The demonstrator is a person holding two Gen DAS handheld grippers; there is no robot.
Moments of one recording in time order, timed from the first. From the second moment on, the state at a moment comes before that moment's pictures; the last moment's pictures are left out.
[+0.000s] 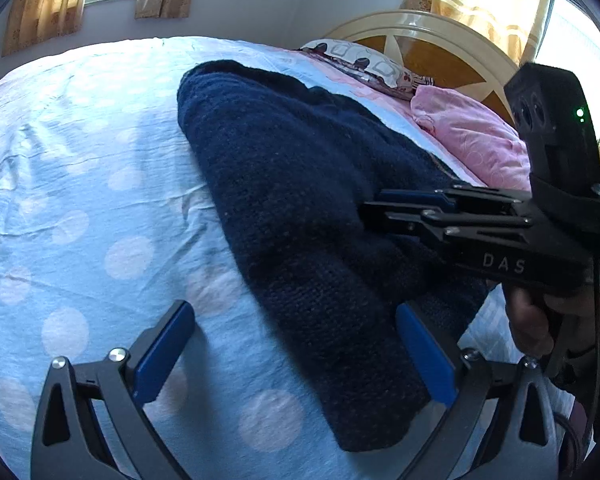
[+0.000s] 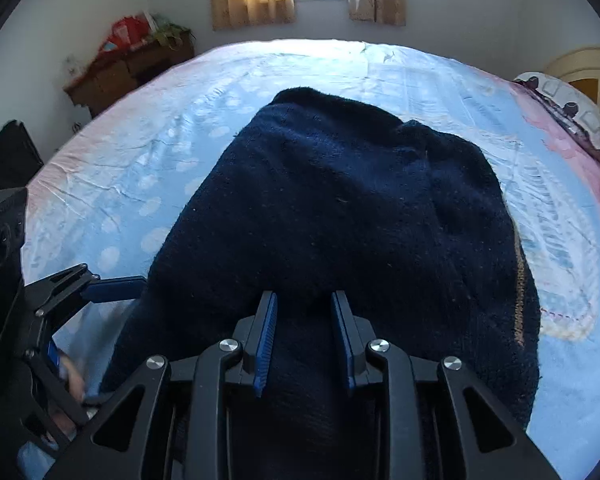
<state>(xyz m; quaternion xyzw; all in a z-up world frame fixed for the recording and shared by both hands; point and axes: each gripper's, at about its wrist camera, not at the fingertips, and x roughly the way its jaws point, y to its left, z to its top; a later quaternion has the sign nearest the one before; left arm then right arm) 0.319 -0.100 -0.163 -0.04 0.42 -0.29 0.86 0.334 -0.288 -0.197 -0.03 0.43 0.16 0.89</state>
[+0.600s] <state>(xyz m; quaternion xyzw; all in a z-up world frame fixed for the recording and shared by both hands) 0.389 -0.140 -0.159 0.01 0.45 -0.25 0.86 0.446 -0.381 -0.198 0.09 0.47 0.10 0.87</state>
